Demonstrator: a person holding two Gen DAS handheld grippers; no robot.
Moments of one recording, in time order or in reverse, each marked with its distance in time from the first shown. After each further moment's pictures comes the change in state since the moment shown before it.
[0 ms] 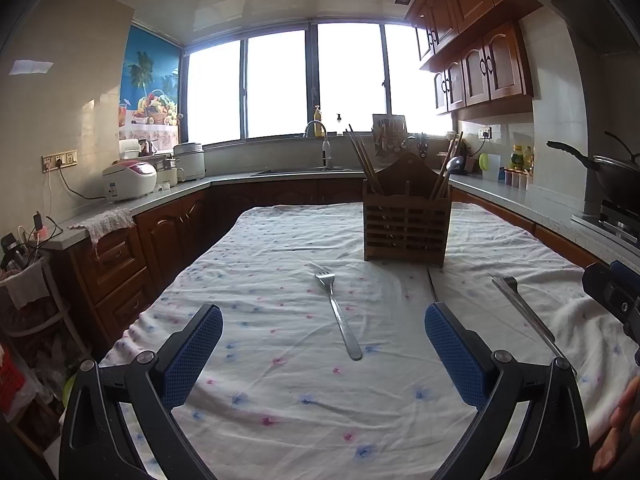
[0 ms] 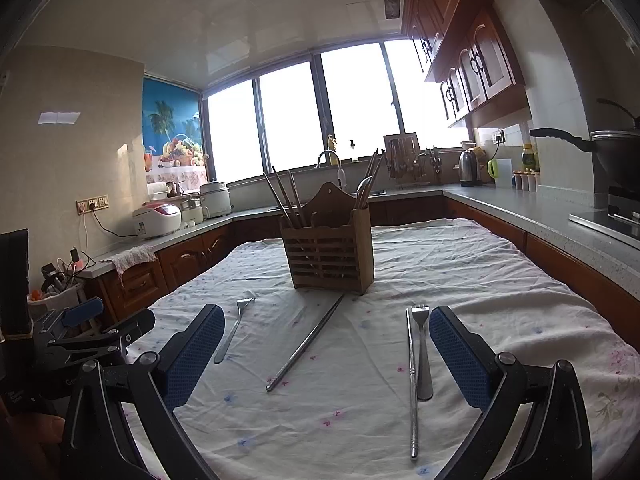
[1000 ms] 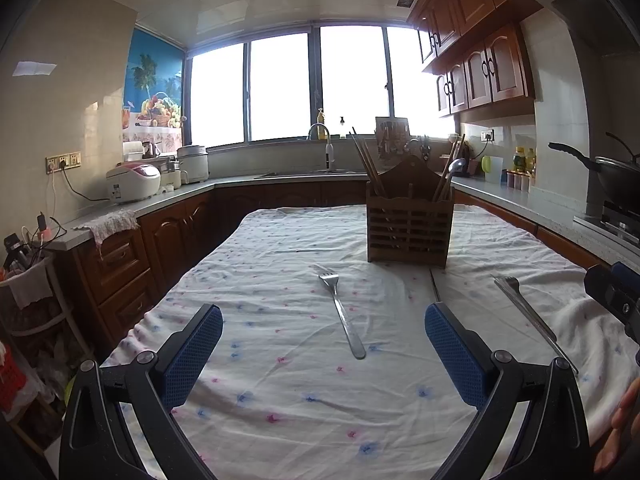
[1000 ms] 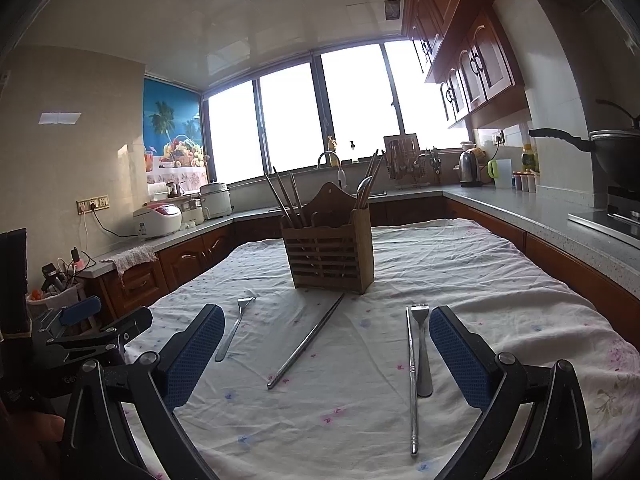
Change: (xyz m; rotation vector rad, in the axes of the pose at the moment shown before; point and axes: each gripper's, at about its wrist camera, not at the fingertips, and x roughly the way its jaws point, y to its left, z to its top) left arm -0.002 0.006 -0.002 -0.001 -0.010 0.006; right arm -0.002 0.001 -0.002 0.000 -0.002 0.000
